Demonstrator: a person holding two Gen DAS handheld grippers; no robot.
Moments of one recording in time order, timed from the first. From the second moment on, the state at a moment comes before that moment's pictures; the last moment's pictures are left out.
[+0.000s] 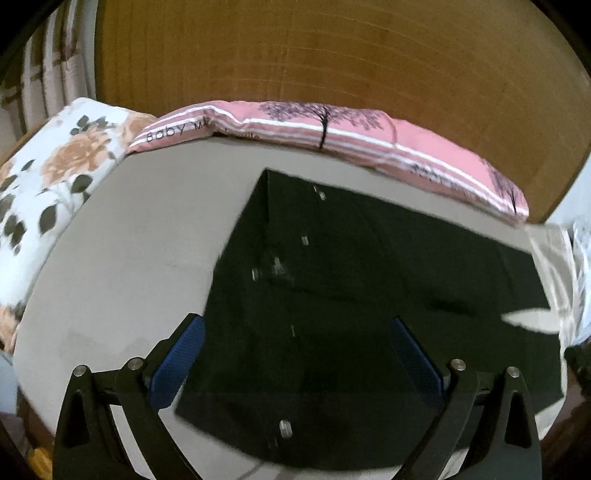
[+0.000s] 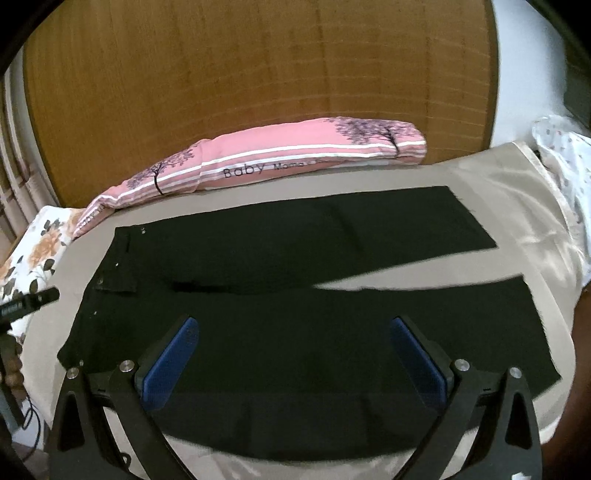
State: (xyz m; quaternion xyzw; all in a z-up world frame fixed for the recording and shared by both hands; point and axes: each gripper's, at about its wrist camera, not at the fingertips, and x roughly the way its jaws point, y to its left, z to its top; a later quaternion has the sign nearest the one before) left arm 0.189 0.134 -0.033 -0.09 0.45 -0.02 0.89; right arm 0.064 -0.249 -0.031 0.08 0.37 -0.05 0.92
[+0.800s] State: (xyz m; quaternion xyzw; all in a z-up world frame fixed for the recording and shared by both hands) left arm 0.387 0.210 -0.135 -0.32 0.55 -0.13 0.77; right arm 0.213 -0.210 -0.094 0.08 0.43 -0.02 0.90
